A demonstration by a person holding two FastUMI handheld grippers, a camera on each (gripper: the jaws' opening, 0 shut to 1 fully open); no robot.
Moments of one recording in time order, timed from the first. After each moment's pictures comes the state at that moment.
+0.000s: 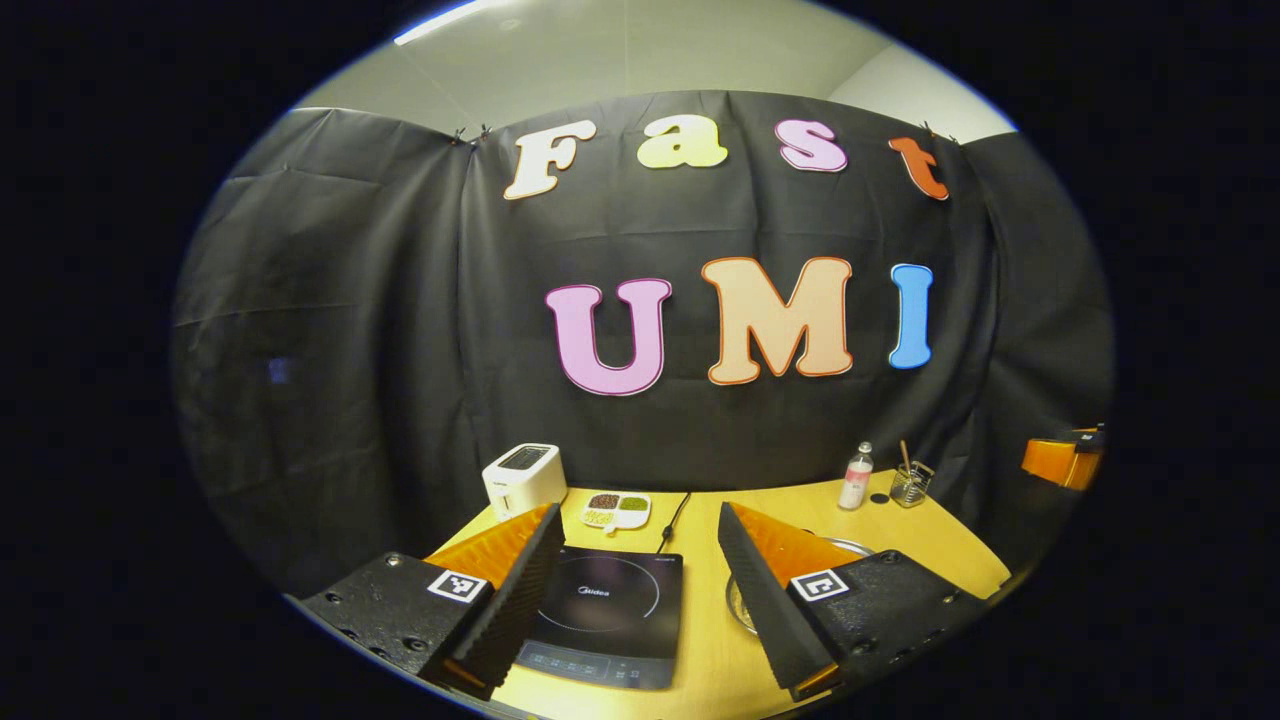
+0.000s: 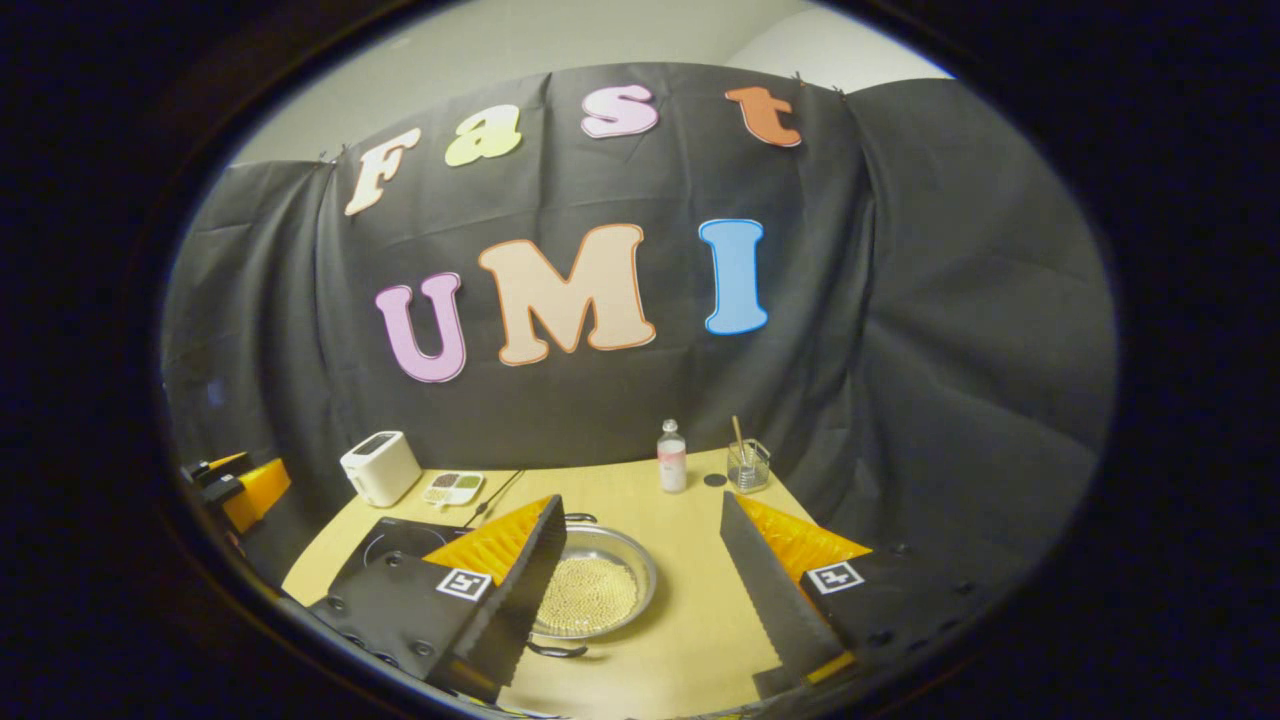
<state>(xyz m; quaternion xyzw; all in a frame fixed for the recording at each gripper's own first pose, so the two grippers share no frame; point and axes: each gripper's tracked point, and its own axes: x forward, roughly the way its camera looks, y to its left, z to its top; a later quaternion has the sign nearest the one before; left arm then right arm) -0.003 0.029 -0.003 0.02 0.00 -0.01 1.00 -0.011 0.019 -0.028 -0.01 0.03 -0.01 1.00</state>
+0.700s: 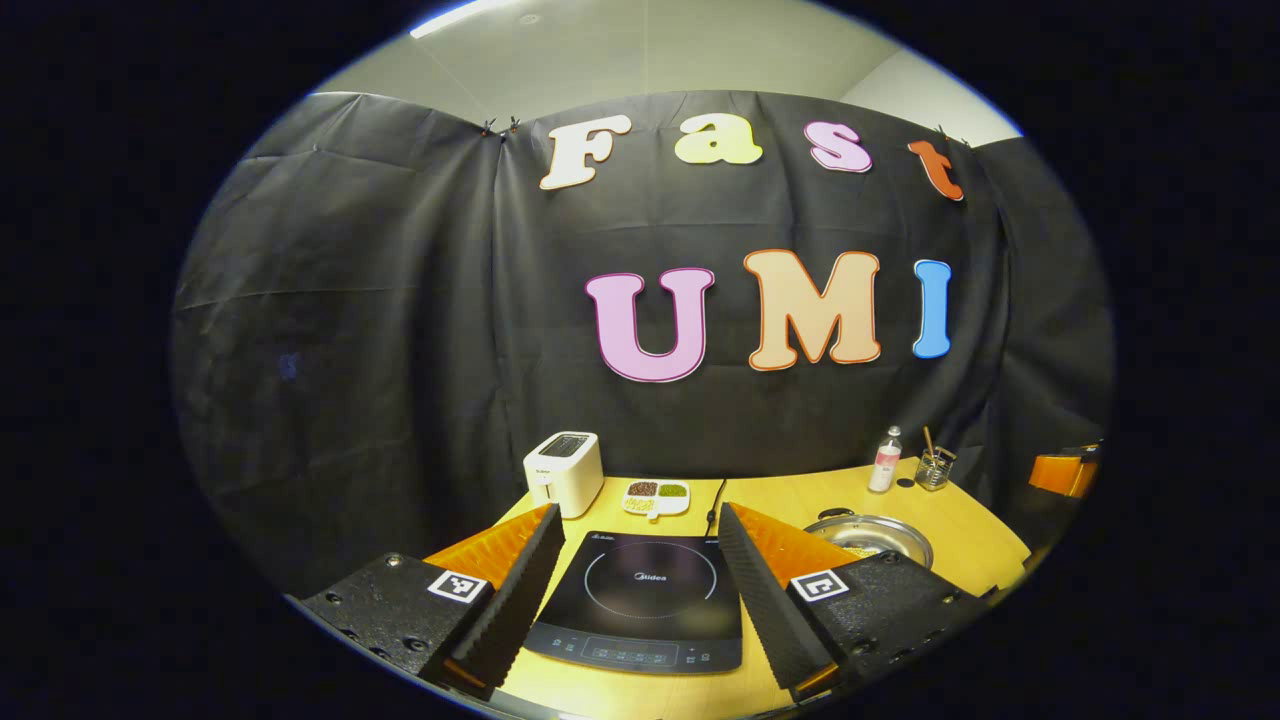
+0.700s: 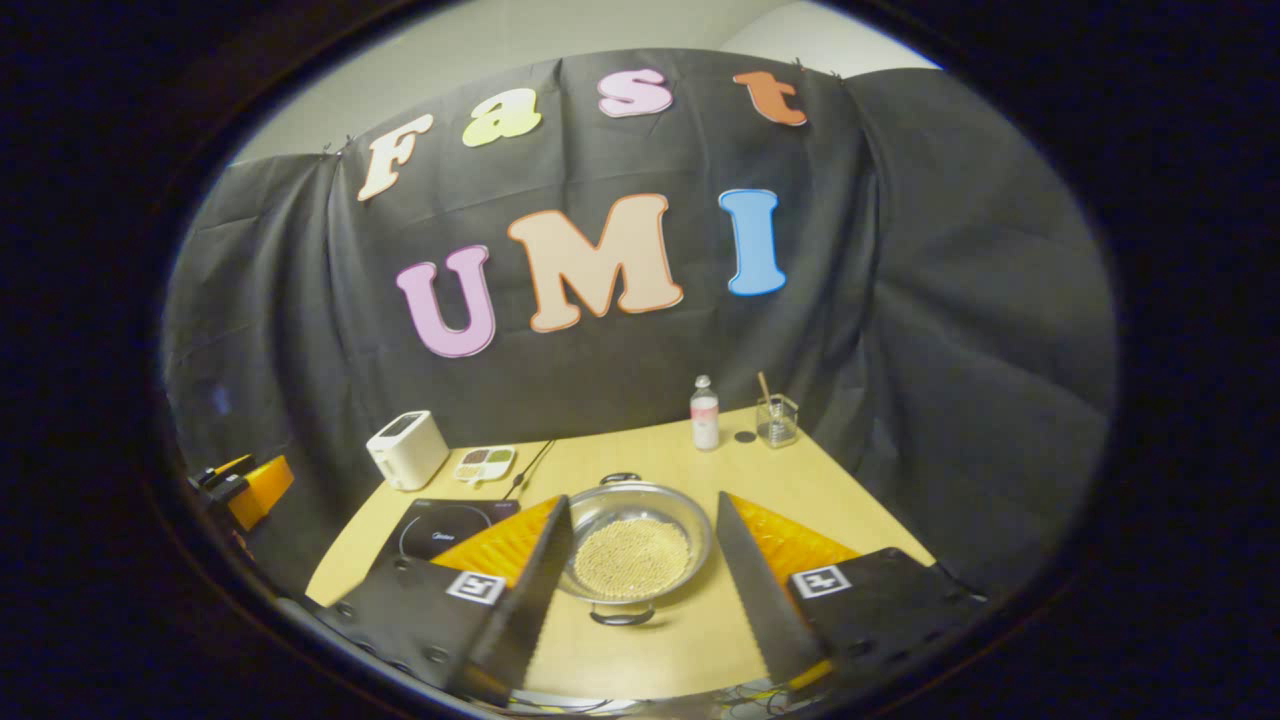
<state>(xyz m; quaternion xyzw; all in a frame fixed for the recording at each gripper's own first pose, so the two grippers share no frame) -0.021 0.112 -0.028 0.02 0.01 0.01 1.00 -0.048 0.093 -0.091 0.01 0.07 0.00 1.00</state>
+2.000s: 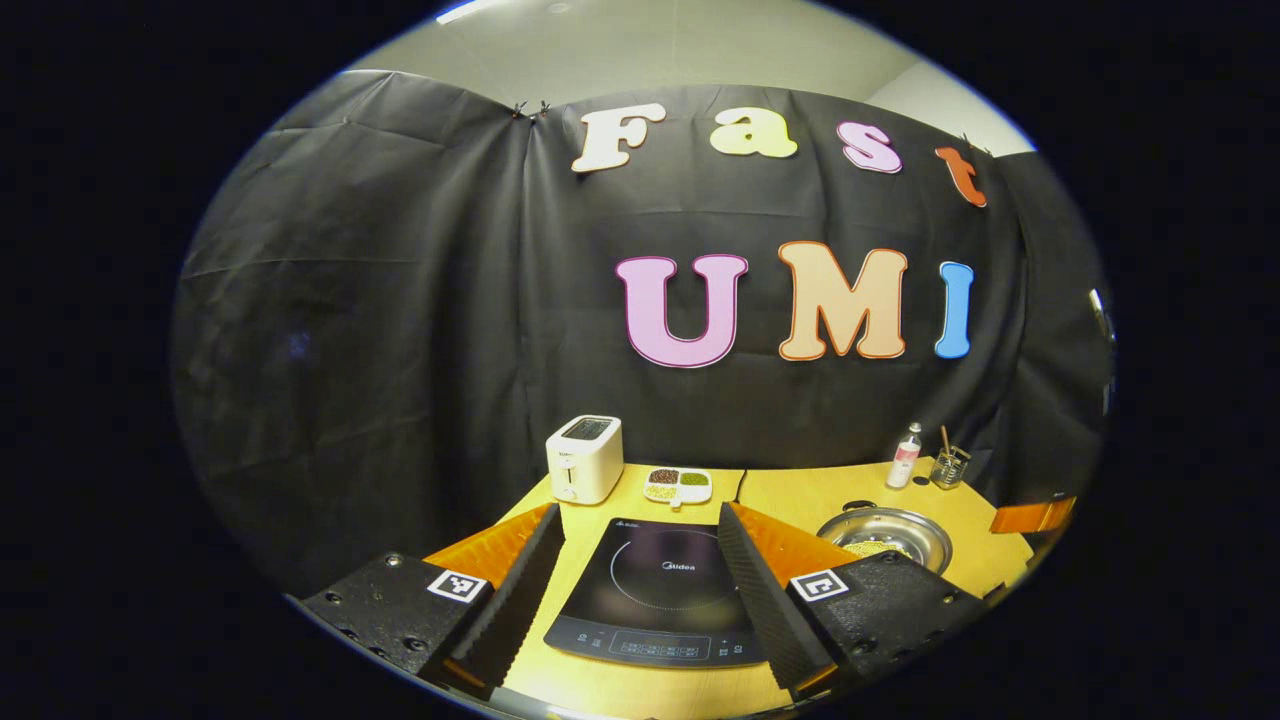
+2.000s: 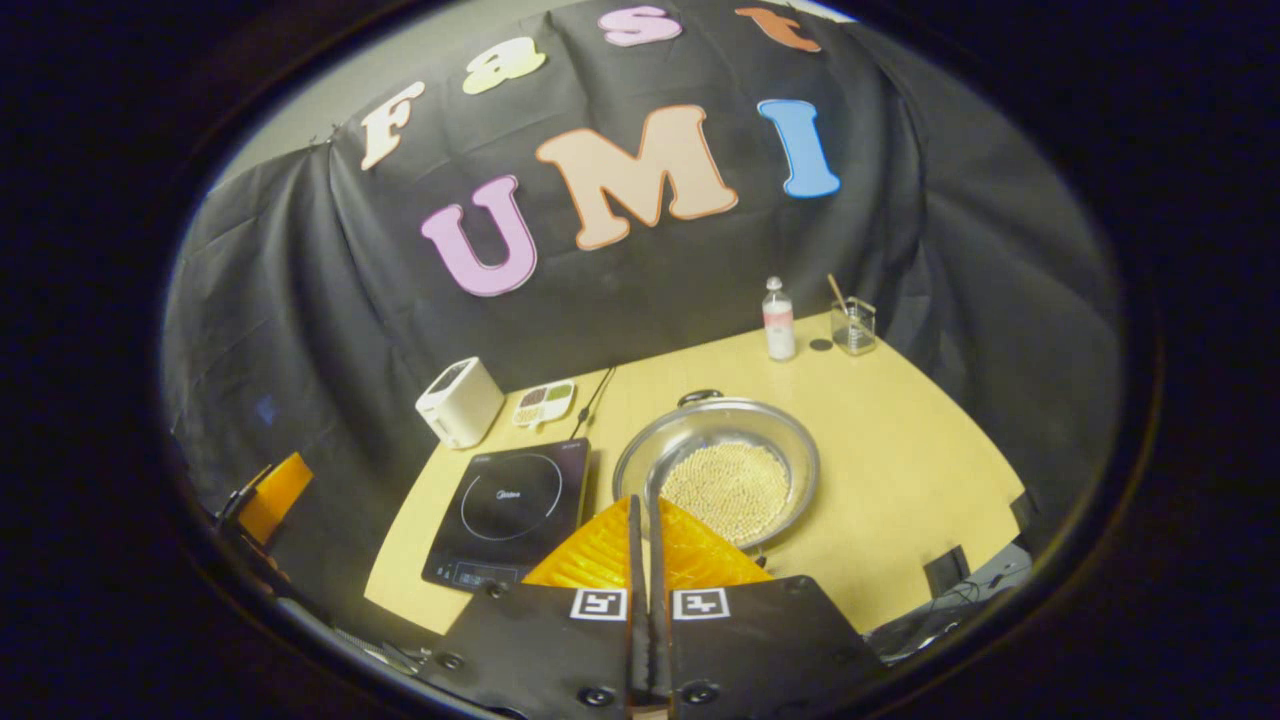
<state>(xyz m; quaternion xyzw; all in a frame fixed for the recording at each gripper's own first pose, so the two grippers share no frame) -0.016 0.151 -0.046 0.00 0.02 0.03 1.00 -0.020 0.164 -0.182 0.06 0.20 0.06 0.98</state>
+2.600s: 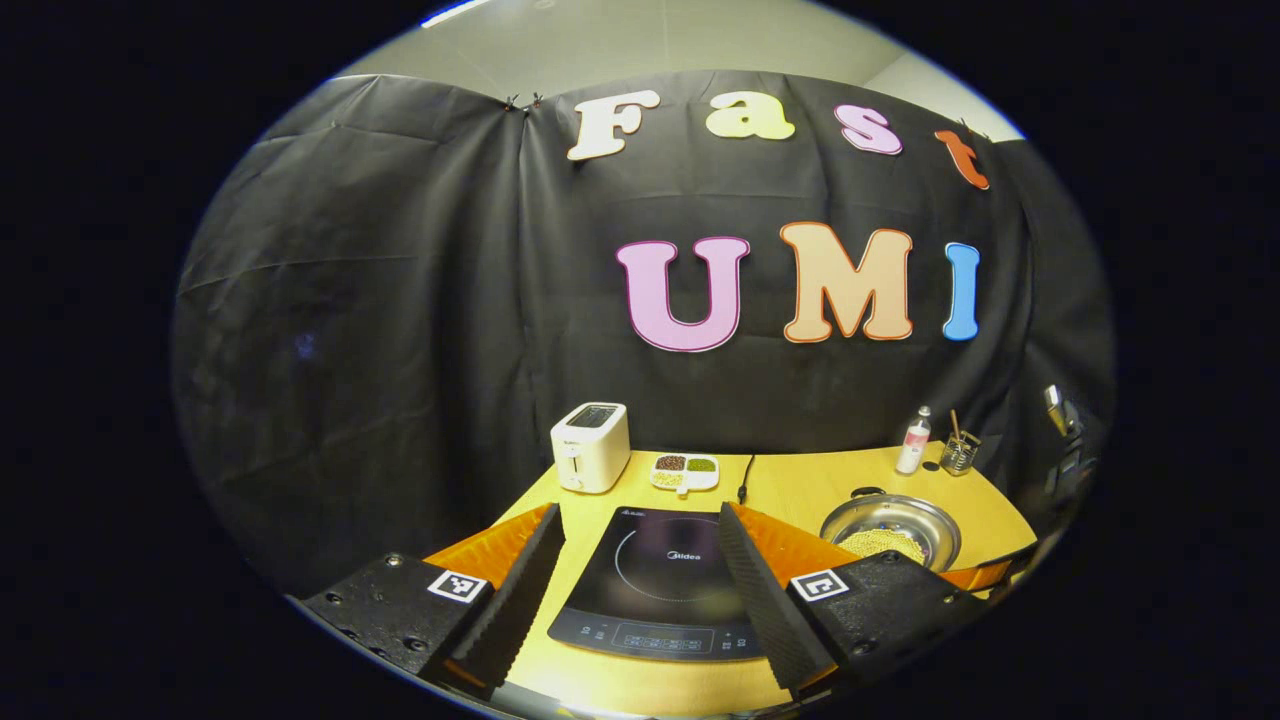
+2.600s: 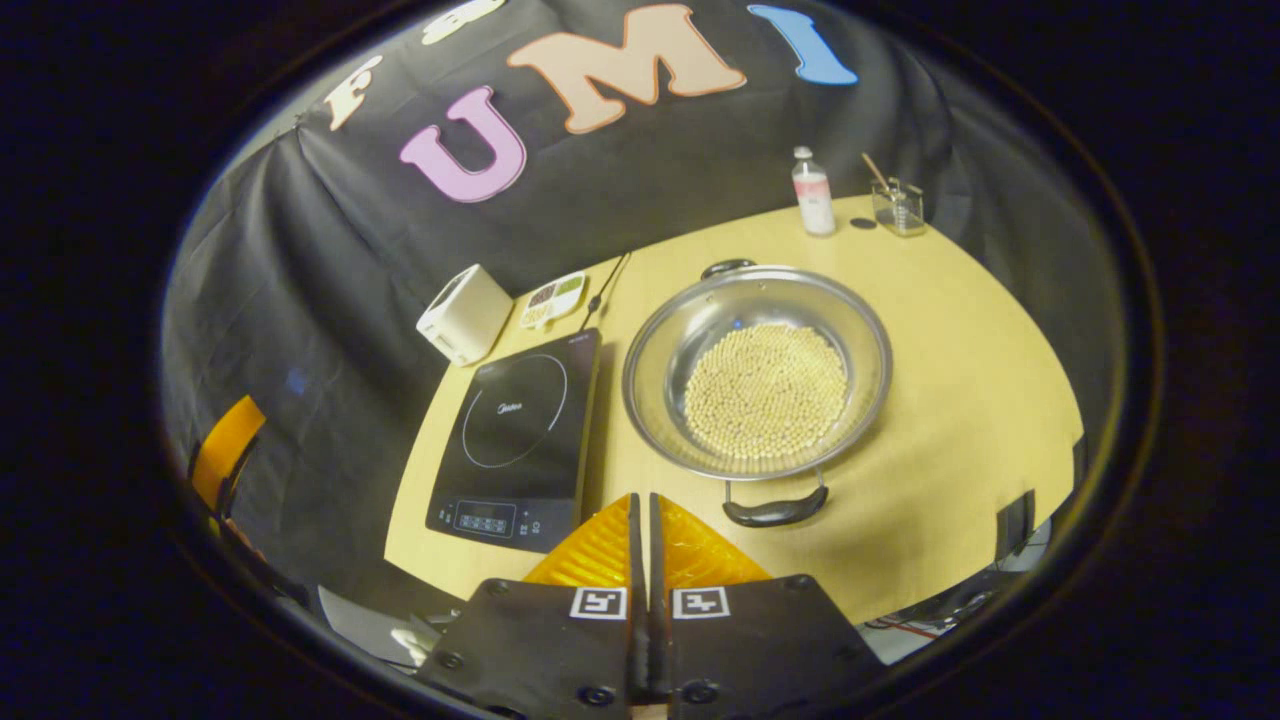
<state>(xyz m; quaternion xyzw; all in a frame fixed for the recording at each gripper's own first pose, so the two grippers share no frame) -0.012 0.134 -0.053 0.01 0.05 0.03 1.00 -0.001 0.182 -0.288 0.09 0.35 0.11 0.92</state>
